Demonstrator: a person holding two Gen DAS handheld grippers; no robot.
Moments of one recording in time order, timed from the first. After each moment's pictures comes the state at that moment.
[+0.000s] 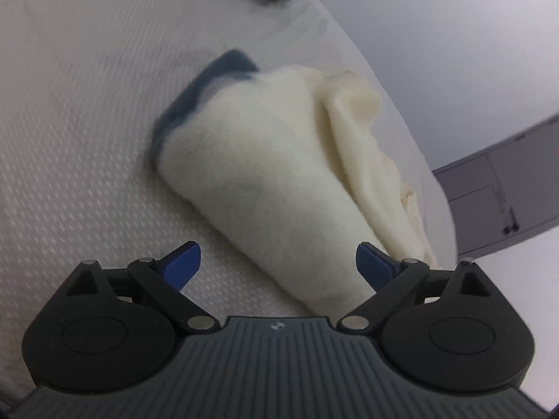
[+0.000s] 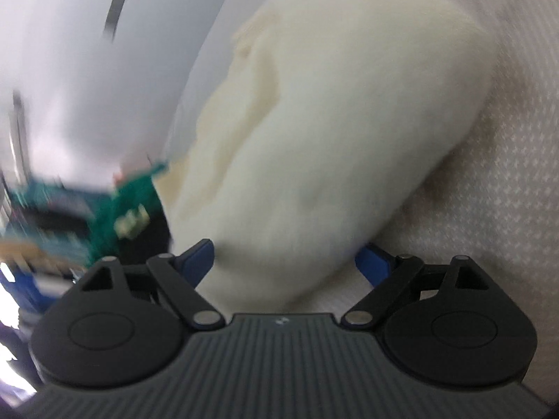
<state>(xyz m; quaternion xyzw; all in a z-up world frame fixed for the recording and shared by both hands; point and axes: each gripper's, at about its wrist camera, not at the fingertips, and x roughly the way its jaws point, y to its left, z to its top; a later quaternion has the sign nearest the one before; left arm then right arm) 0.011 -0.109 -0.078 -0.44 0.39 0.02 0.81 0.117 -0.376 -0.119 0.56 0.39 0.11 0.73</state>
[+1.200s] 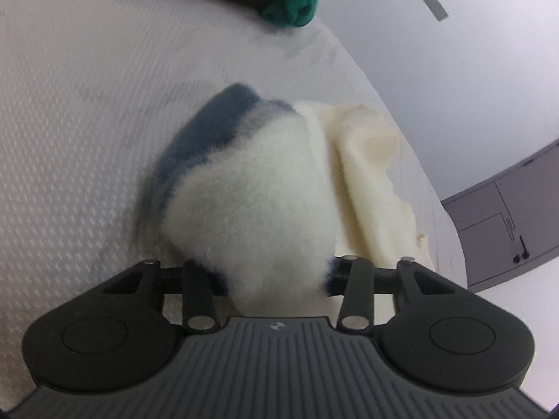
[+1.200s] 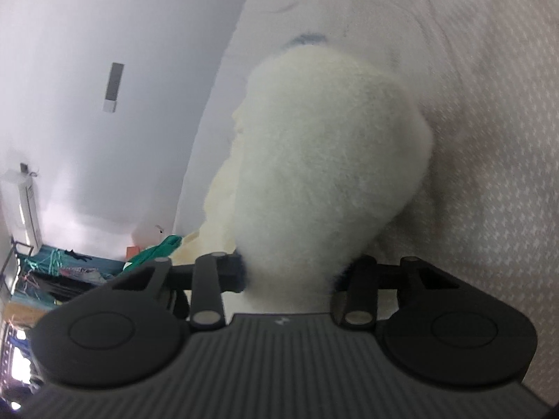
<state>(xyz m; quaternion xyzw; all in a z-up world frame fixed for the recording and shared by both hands) 0.048 -0.102 -0.081 -0.42 0.34 0.06 0.84 0.124 -0.376 -0.099 0.54 0.31 0.05 0.78</state>
